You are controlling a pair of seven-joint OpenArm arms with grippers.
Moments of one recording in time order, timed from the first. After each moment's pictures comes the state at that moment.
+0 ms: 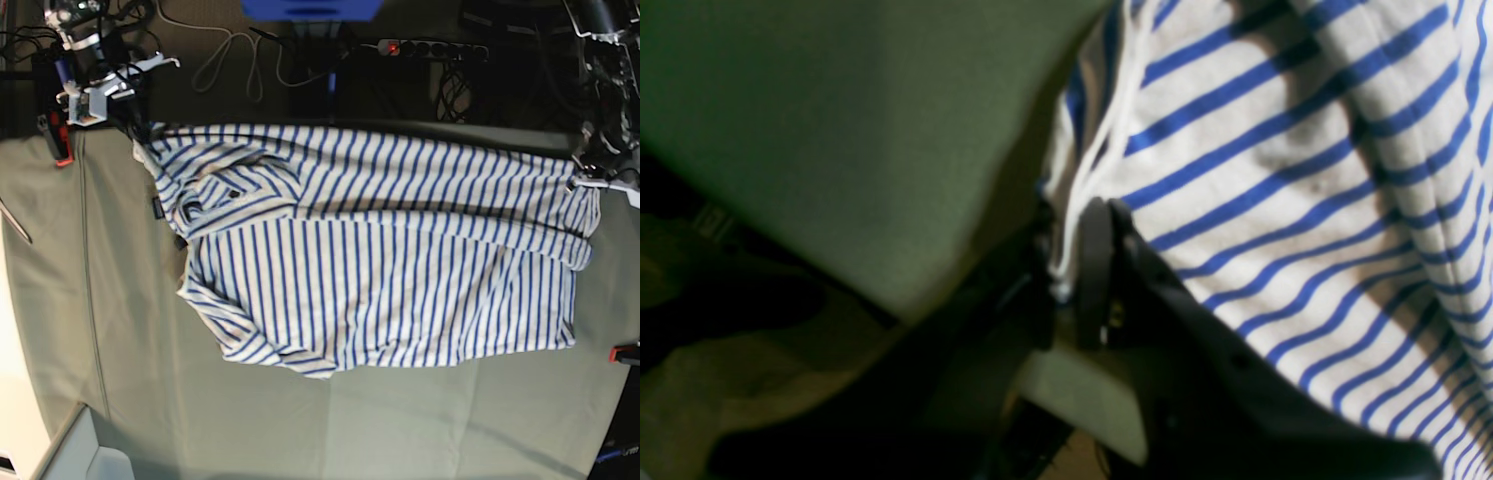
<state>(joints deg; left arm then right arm) 12.3 -19.7 -28.7 73.4 -35.9 0.1 37.2 -36.3 -1.0 29.8 91.6 -1.5 40.1 7.2</state>
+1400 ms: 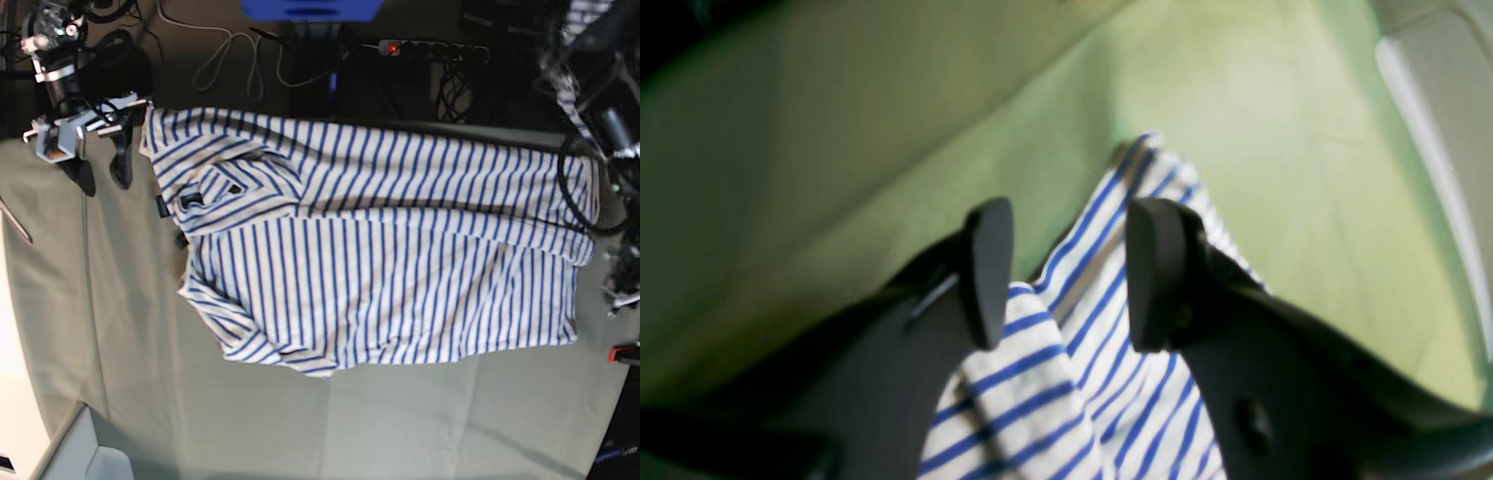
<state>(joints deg) -18.8 -18.9 -38.1 56.7 -30.3 1.3 36.7 -30.7 -0.9 33.9 97.7 -1.5 40.1 7.1</state>
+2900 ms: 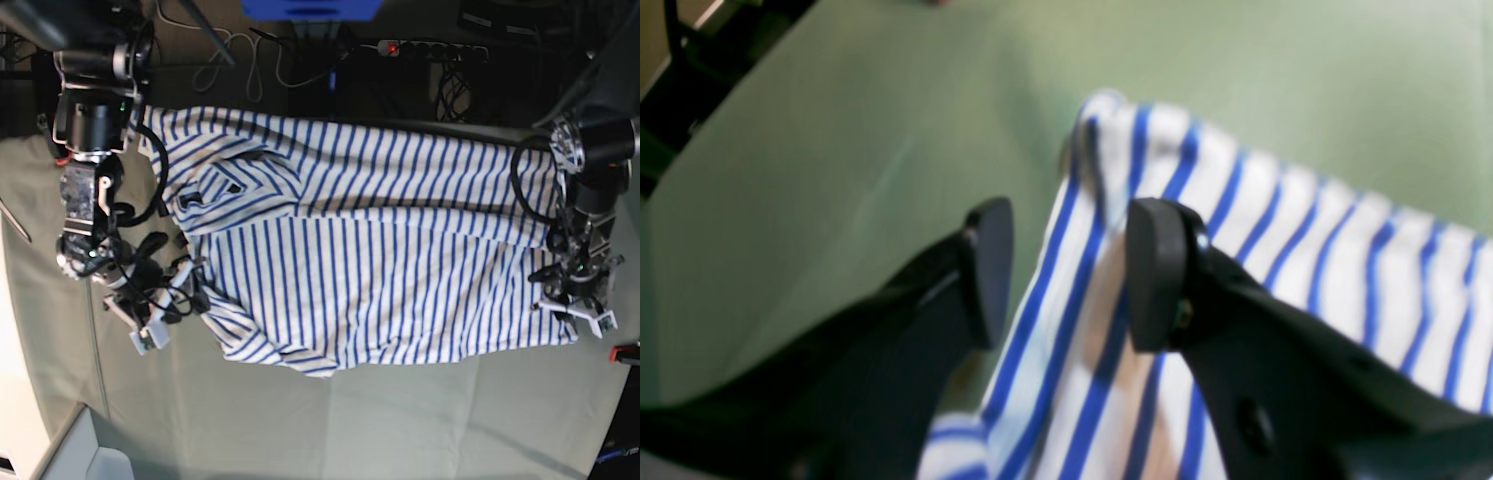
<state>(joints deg) -32.7 -20.0 -9.9 14.0 -13.5 0.3 -9.0 14.6 8.4 12.5 61.0 -1.5 40.1 -25.1</state>
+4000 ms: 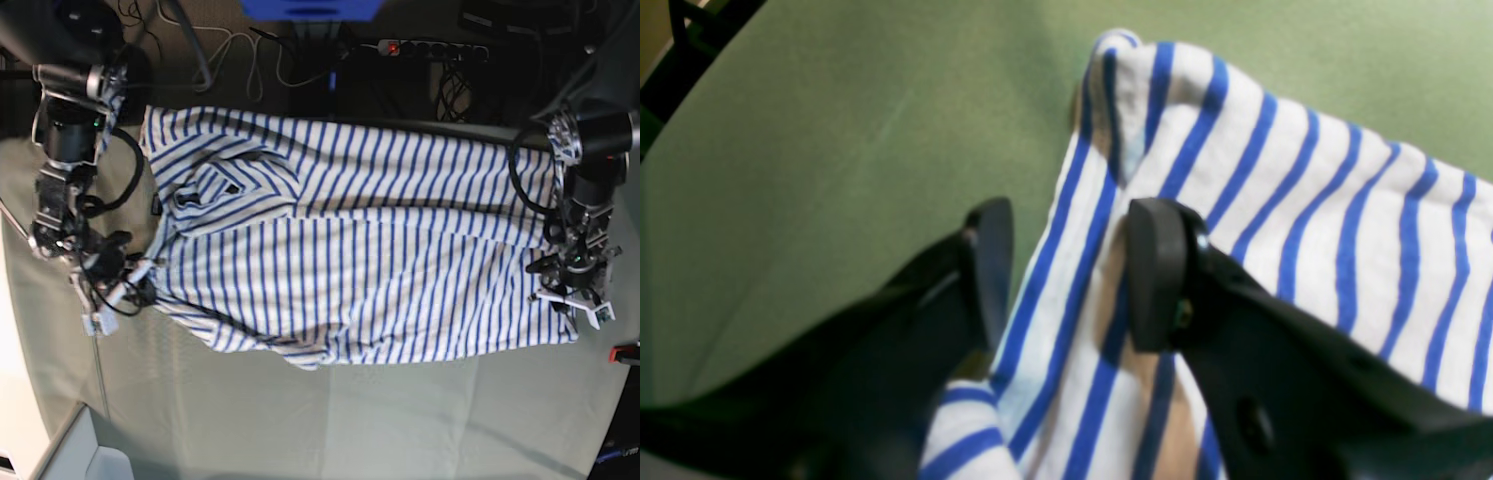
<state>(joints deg) -31.4 -19.8 -9.9 14.0 -13.9 0.3 -9.5 16.5 12.2 24.0 49.3 -1.1 40.1 -20.0</state>
